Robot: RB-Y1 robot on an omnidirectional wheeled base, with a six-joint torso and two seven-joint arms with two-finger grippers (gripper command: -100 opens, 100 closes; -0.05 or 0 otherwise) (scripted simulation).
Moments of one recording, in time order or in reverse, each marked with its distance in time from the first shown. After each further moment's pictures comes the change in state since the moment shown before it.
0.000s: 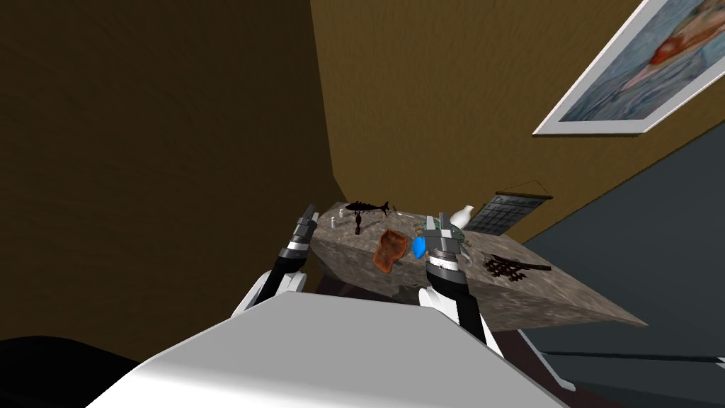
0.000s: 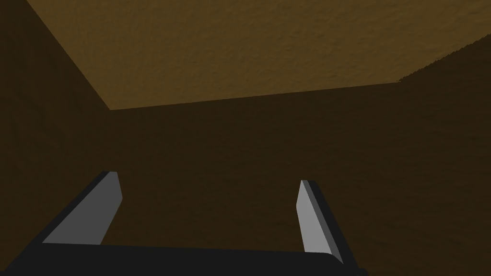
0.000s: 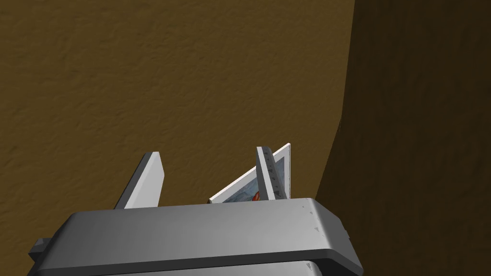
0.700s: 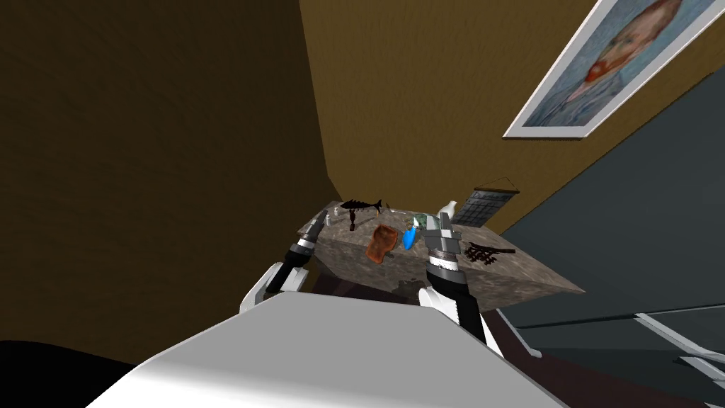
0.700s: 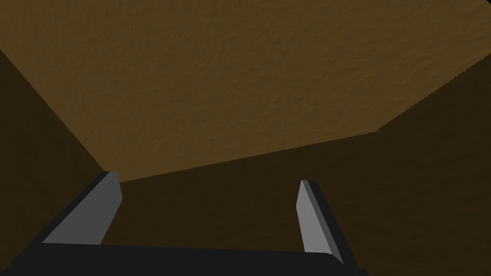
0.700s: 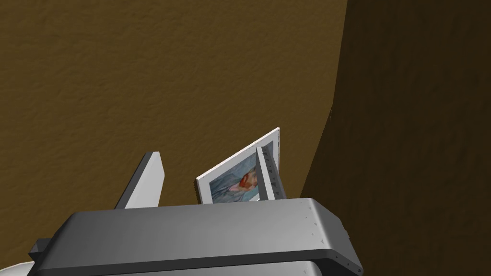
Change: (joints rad) left arm -0.102 0.132 -0.028 0.147 -0.039 0.036 -0.055; right arm 0.000 0.000 0.000 0.000 0.000 0.000 0.000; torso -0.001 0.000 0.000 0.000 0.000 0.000
